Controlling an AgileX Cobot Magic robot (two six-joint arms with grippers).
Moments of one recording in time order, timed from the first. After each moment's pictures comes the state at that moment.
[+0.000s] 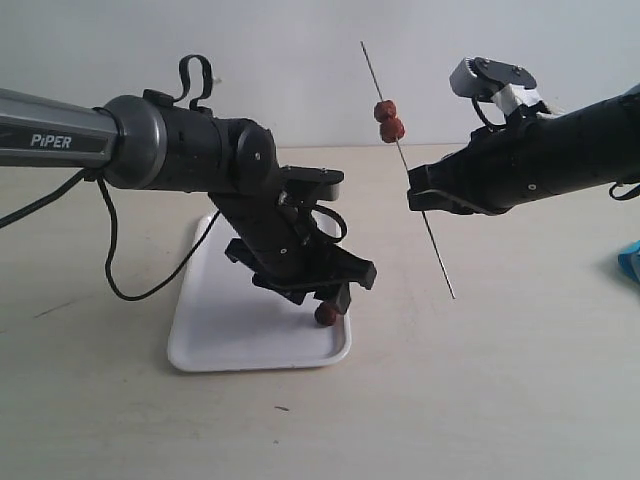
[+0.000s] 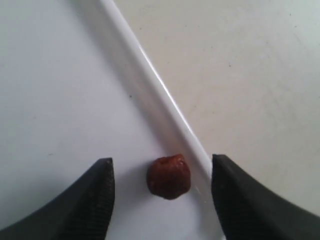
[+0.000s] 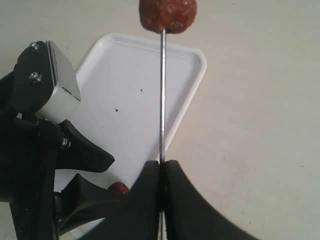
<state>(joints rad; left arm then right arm) -0.67 2.17 -1.51 -0.32 0.68 0.04 0.05 1.71 -0.98 1.25 0.55 -1.18</state>
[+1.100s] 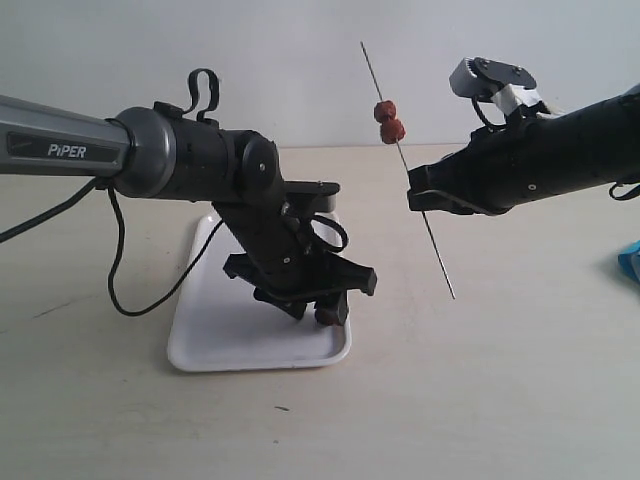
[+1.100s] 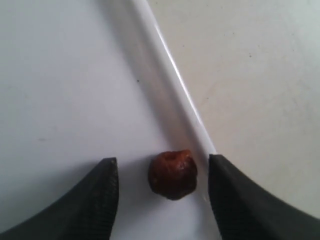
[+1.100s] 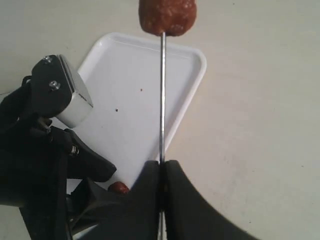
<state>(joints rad) -0.67 2.21 -1.51 -0.33 0.70 -0.03 0.05 1.71 -0.98 1.25 0.55 -1.18</state>
